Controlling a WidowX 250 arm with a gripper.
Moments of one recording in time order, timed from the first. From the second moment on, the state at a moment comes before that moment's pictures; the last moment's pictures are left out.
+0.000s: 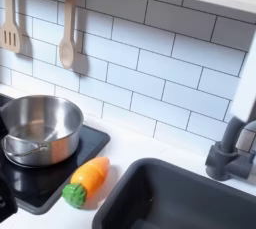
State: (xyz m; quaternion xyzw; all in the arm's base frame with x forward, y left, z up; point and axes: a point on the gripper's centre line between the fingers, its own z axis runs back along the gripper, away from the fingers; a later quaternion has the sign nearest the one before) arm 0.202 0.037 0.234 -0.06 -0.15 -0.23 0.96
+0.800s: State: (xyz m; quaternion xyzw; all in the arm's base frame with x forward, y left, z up) arm 0.185 -0.009 0.246 -0.06 -0.17 -0.32 0.93
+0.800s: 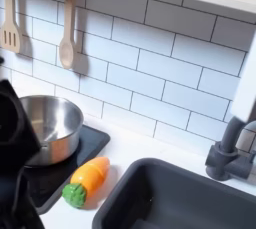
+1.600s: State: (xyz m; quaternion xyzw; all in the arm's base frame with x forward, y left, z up) arm 0.157 -0.079 0.235 0.02 -0.18 -0.14 0.97
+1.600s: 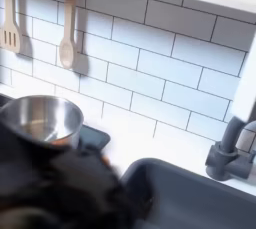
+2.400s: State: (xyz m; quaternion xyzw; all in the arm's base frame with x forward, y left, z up) arm 0.171 -0.088 0.234 0.02 -0.18 -0.12 0.98
